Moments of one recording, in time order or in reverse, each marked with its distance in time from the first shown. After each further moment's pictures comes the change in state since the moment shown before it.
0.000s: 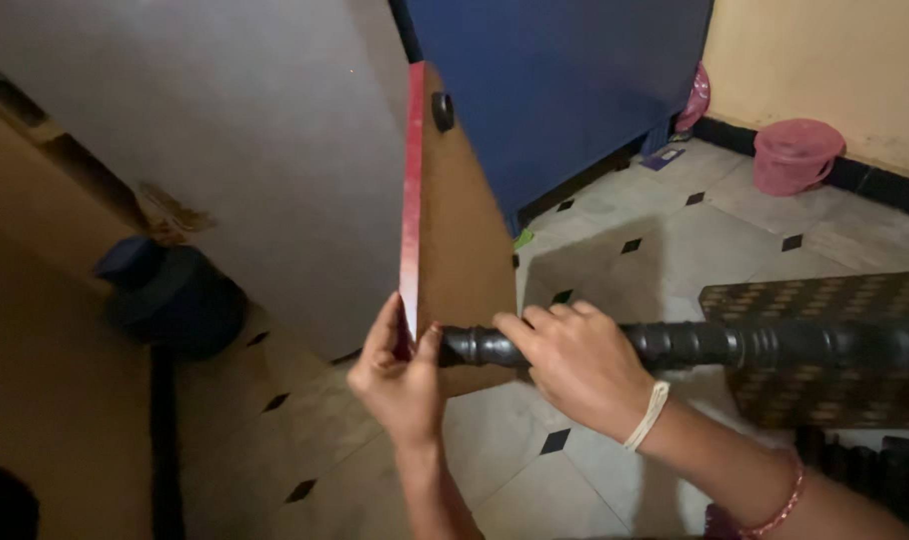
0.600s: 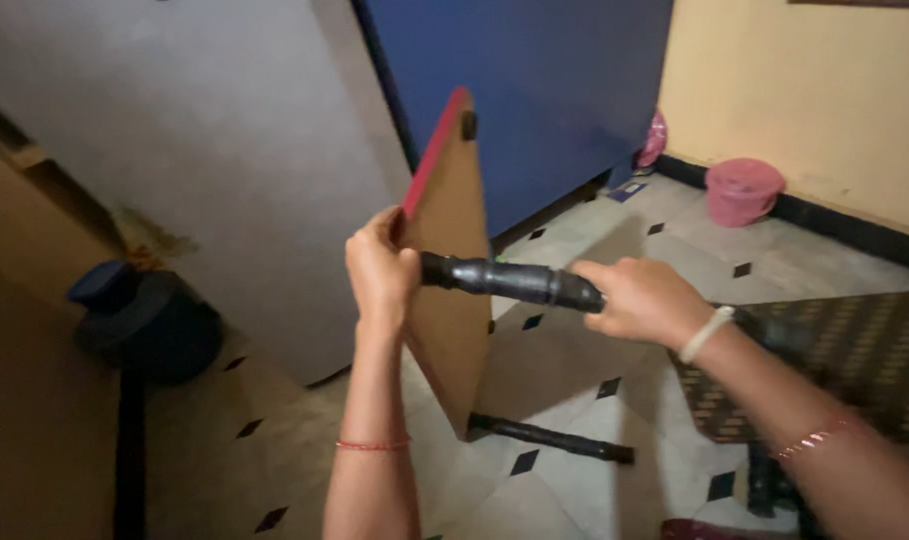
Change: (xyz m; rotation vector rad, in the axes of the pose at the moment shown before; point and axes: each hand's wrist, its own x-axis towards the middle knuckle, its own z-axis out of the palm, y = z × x) left_hand 0.087 0.060 0.081 0.310 -0.229 0.257; right_hand -0.031 0.125 -0.077 0.031 -0.232 0.299
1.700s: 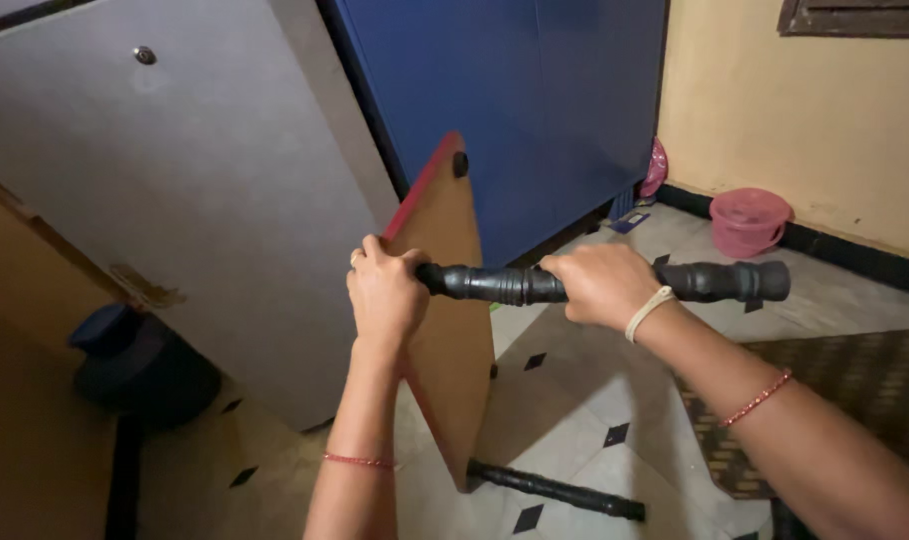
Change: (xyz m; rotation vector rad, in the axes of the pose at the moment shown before) left_hand 0.041 -0.016 0.089 0.592 -0.199 0.179; right_hand 0.095 0.064 -0.007 -0.187 0.042 -0.042
